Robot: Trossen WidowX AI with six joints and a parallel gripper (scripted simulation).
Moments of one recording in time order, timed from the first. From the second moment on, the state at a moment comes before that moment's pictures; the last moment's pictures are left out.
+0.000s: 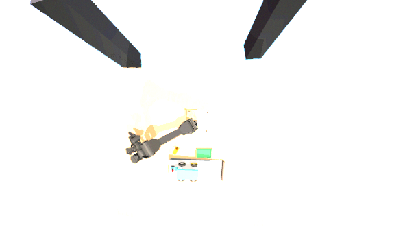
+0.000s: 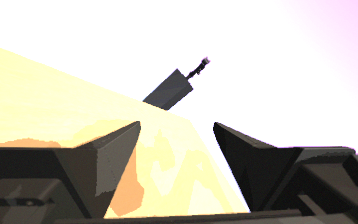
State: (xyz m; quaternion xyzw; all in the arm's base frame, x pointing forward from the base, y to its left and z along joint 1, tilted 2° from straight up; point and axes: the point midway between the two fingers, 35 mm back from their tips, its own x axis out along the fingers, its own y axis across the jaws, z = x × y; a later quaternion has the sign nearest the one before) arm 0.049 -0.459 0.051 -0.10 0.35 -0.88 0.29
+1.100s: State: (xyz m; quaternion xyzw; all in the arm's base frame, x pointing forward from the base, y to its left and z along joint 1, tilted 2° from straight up) arm 0.193 -0.326 0.063 0.37 0.25 -0.68 0.58
